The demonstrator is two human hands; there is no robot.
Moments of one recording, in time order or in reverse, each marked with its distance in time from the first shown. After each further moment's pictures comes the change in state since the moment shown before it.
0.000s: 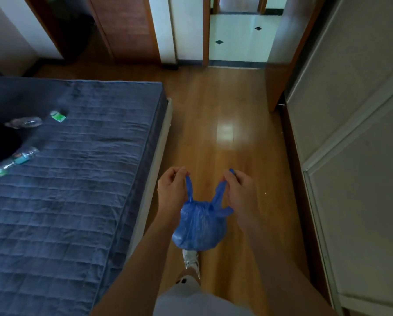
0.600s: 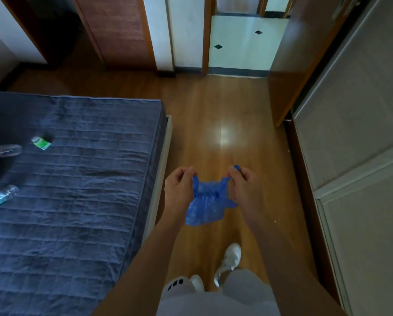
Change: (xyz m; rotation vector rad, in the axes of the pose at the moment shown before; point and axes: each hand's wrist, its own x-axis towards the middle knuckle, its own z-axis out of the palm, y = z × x) left_hand 0.264 0.066 0.028 0.001 -0.074 -0.018; right_hand 0.240 -0.071 0.114 -0.058 0.060 0.017
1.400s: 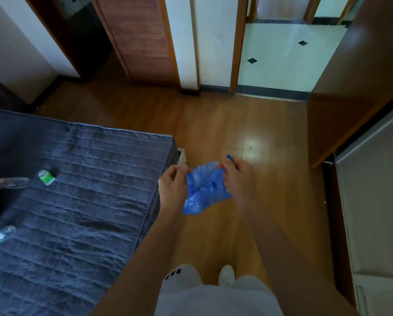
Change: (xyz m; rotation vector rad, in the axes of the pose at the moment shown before) left_hand 0.317 0.107 0.133 0.028 0.284 0.026; right_hand 0.379 -0.116 0.065 -0.012 -0.242 -0.020
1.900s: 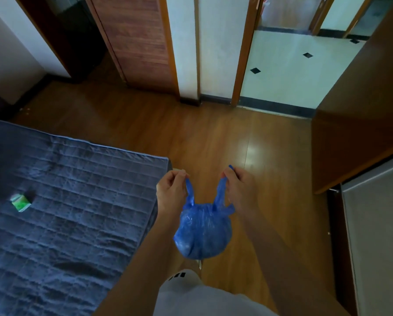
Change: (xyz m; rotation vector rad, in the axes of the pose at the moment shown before) left_hand 0.184 0.019 0.056 -0.038 0.003 -0.065; right_hand 0.177 -0.027 0.041 -0.054 0.032 0.020
